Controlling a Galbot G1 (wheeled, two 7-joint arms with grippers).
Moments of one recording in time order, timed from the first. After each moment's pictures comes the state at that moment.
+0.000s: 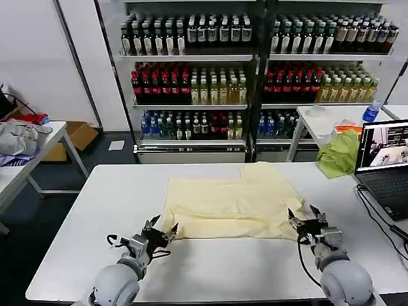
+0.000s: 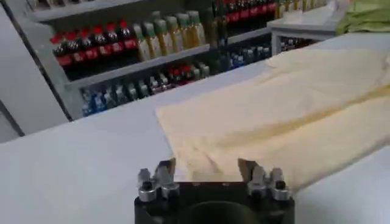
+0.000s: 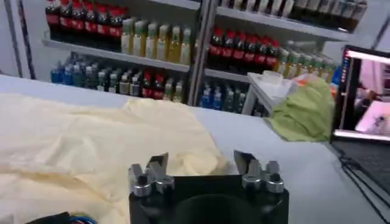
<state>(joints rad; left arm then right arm) 1.19 -1.01 -0.13 -1.92 -0.37 0.50 -0.18 -1.42 1.00 0.55 2.02 0.47 -0.48 0.26</state>
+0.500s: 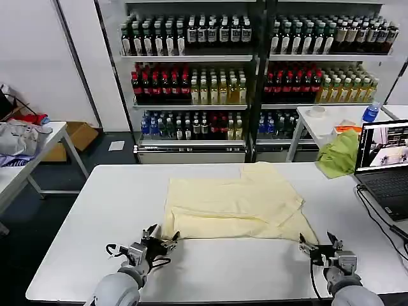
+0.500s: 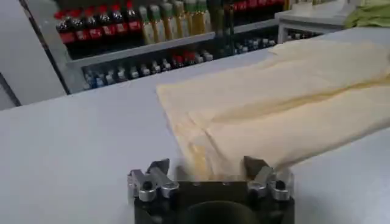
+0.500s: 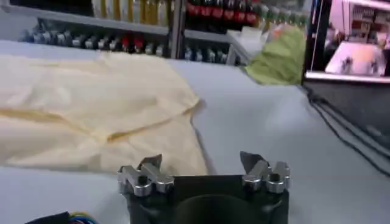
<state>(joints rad) 1.22 -1.02 -0.13 -1.90 -0.40 0.50 -0.20 -1.50 1.05 0.59 1.98 0.50 -0.49 0.26</state>
